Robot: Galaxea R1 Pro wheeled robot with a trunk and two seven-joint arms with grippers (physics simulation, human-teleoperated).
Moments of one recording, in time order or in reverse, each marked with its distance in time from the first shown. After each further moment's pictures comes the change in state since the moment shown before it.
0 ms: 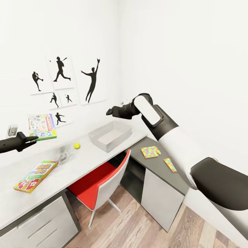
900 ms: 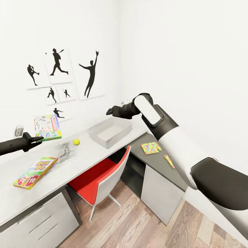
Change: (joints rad) left arm 0.001 -0.036 -0.001 0.007 -0.005 -0.001 -0.010; right arm -0.001 0.000 -0.005 0.001 0.000 0.001 0.000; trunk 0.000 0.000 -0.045
